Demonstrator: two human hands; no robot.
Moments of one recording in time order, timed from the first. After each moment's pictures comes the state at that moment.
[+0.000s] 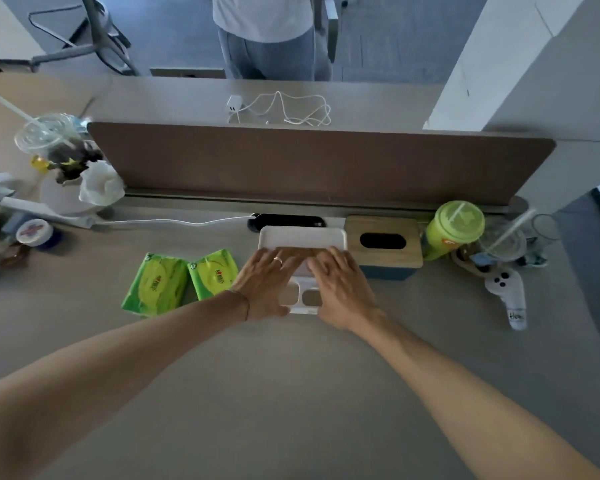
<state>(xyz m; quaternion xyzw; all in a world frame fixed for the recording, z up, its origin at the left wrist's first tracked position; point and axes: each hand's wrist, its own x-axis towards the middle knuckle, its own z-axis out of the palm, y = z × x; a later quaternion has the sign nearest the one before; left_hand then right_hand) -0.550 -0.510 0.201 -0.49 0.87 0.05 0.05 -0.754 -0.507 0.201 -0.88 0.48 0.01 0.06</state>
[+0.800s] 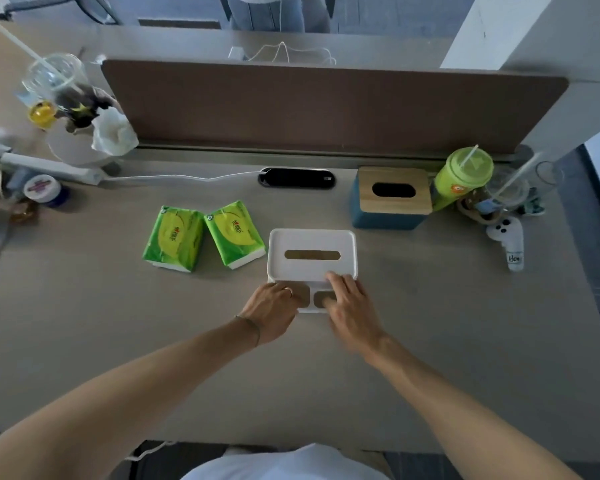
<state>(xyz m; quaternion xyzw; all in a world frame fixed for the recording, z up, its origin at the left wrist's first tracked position) -0.532 -0.369 0.164 -0.47 0.87 0.13 0.02 -0.742 -0.359 0.162 -0.87 0.49 -0.02 0.08</state>
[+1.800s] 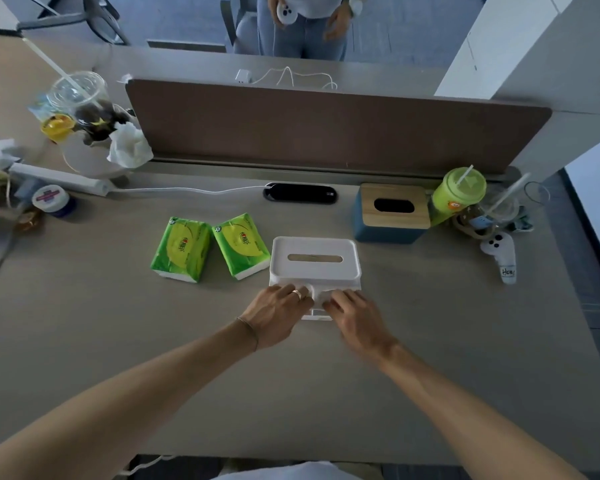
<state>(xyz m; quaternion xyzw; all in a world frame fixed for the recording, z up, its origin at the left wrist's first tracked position) -0.520 -0.371 0.192 -0.38 0.91 0.05 -0.16 -0.740 -0.361 0.186 -0.89 0.44 -0.10 0.05</state>
